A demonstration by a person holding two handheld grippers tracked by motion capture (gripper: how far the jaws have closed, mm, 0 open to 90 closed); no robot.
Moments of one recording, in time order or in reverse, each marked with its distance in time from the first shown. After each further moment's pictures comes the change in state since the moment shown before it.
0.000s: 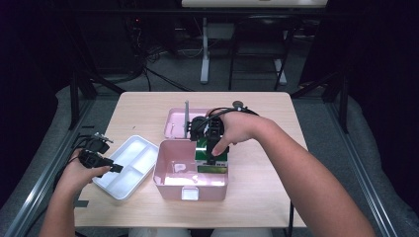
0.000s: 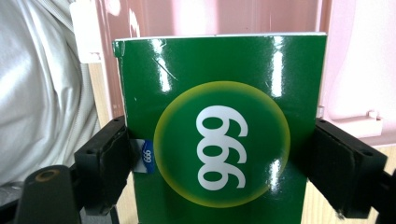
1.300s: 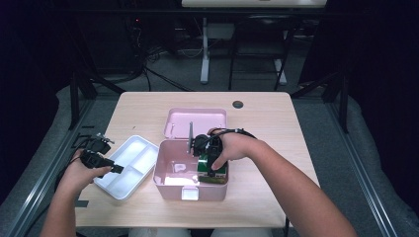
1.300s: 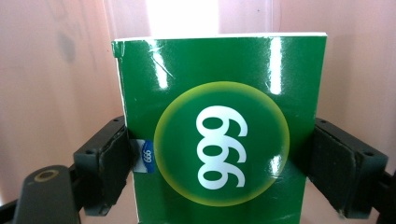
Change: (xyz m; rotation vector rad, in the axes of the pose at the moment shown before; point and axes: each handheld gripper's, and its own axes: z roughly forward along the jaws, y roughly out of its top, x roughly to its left) left arm 0.000 0.001 0.006 0.015 0.000 -0.003; right arm -0.006 -0.007 0.086 0.001 0.000 0.046
